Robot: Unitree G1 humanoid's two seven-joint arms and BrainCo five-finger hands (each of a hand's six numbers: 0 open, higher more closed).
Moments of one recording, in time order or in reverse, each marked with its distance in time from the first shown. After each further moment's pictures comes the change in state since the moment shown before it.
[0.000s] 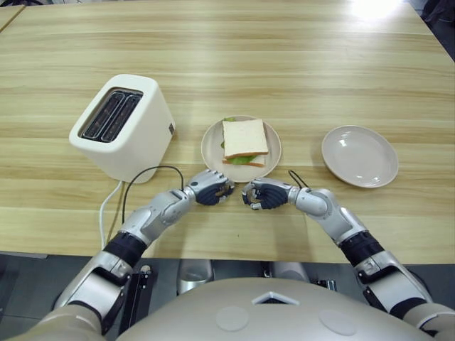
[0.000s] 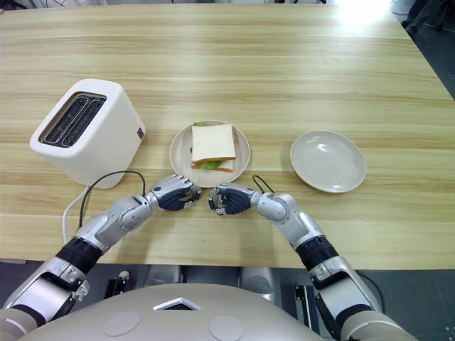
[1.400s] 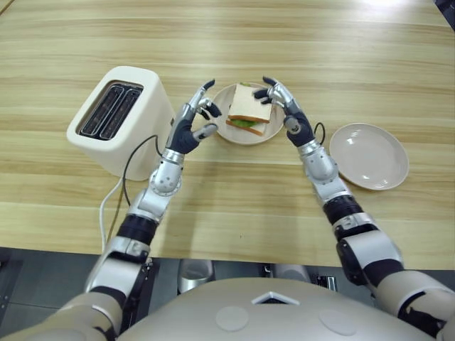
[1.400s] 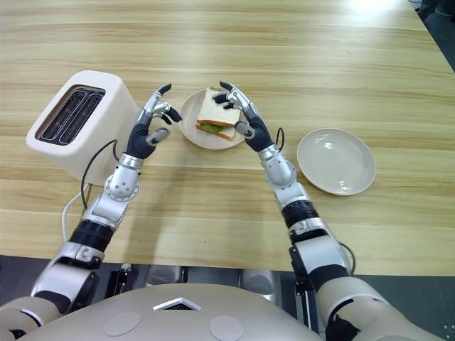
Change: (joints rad) left arm 0.031 -0.228 0.312 -0.182 -0.686 -0.136 0.167; right arm -0.231 0.237 -0.296 0.366 0.456 -0.501 -0.403
